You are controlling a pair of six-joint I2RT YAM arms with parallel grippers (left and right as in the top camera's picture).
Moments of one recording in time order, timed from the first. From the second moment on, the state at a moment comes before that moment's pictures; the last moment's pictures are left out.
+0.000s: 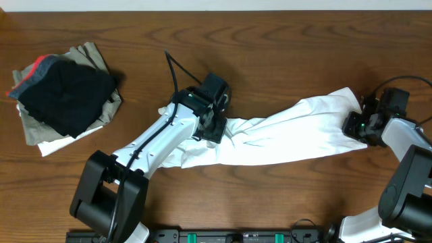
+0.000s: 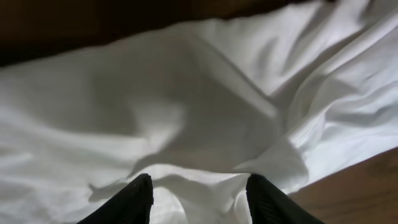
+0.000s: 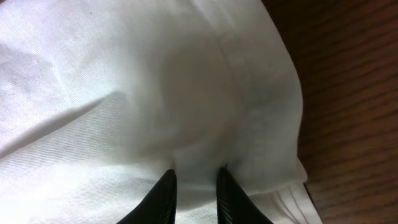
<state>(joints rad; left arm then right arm) -0.55 1.74 1.20 -0.84 0.10 -0.22 -0.38 1.72 0.88 -0.43 -0.19 0.06</state>
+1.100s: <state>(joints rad) -0.55 1.81 1.20 -0.78 0.28 0.33 -0.38 1.72 0.88 -0.43 -0.19 0.06</state>
